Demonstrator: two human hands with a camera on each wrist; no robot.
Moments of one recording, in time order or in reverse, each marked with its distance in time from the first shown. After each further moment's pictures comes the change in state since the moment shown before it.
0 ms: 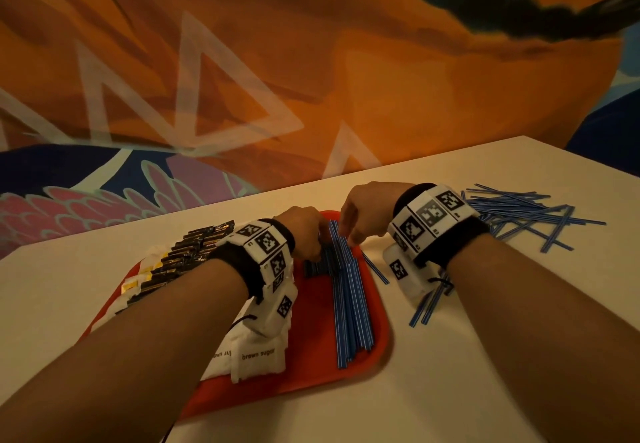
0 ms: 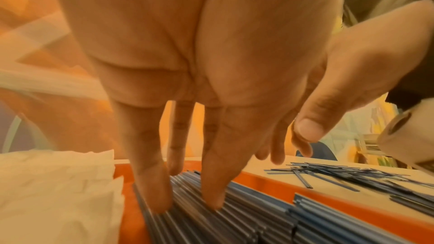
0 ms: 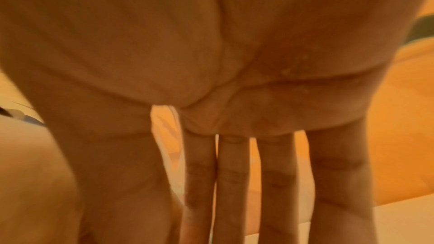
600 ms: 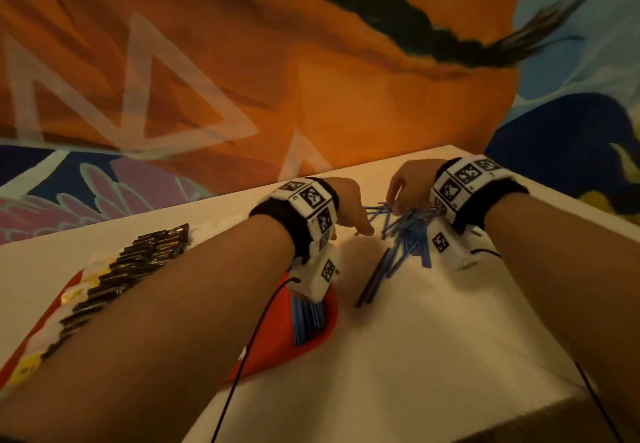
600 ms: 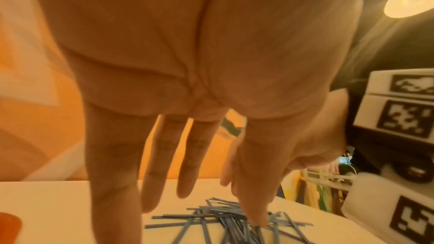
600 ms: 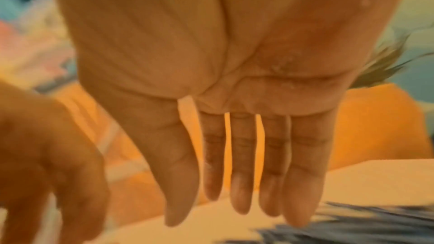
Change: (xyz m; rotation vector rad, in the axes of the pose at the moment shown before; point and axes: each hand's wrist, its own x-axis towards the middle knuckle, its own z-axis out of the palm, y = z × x) left_hand -0.017 0.119 -0.052 -0.150 -0.100 0.152; right_hand -0.068 0.100 -0.037 0.000 0.164 0.393
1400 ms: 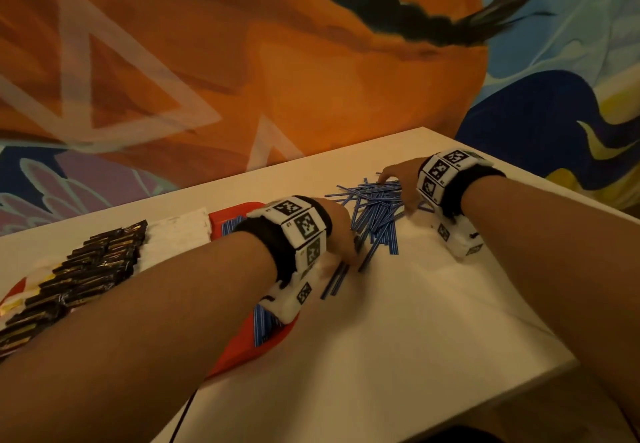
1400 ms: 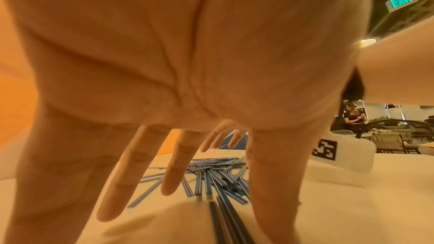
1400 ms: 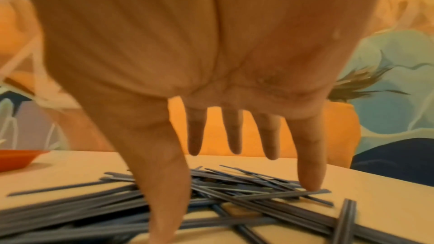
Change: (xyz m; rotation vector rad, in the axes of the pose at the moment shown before) left_hand 0.018 0.033 0.048 0.441 -0.093 0.058; right_hand 0.024 0.059 0.022 -0.303 -0.105 0.043
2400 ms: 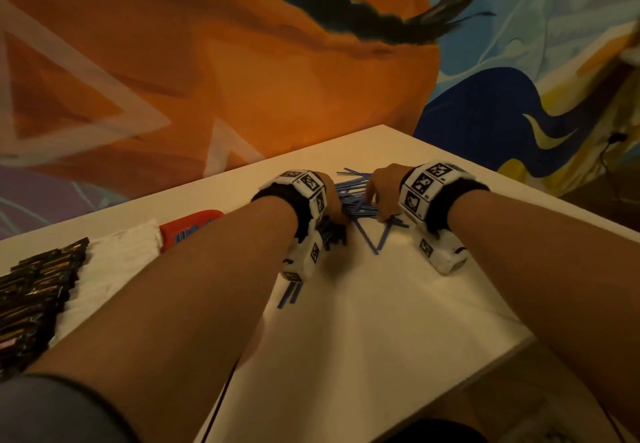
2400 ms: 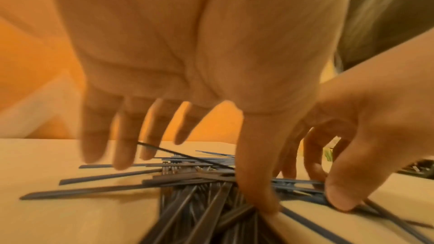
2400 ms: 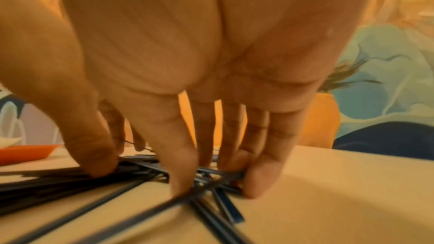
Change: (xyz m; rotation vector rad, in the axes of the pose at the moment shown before) left_hand 0.111 0.010 -0.024 -0.123 0.100 -0.037; right_hand -0.027 0.025 0.024 0.081 0.109 0.049
